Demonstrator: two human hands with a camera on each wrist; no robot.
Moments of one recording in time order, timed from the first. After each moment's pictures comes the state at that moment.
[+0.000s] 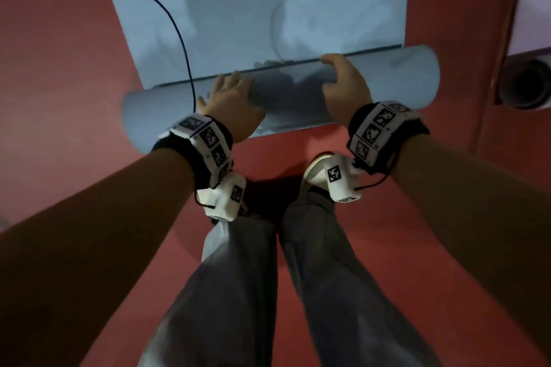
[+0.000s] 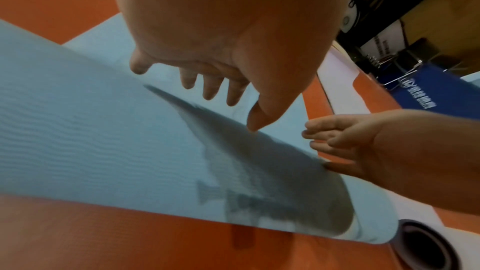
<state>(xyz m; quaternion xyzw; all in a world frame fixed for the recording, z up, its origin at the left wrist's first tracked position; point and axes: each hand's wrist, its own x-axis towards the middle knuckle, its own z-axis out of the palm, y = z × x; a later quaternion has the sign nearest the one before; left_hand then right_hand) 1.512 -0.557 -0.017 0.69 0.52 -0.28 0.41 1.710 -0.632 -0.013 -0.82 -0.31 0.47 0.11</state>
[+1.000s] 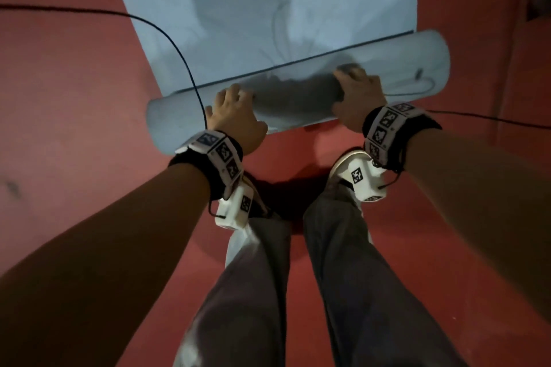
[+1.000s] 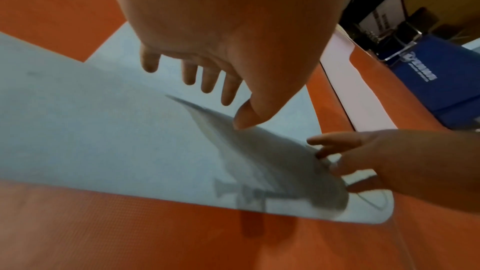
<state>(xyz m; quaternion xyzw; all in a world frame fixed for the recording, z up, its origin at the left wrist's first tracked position) 1.446 -0.712 -0.003 0.73 0.50 -0.30 0.35 1.674 -0.800 -0.037 -0.78 -0.40 0.46 -0.15</state>
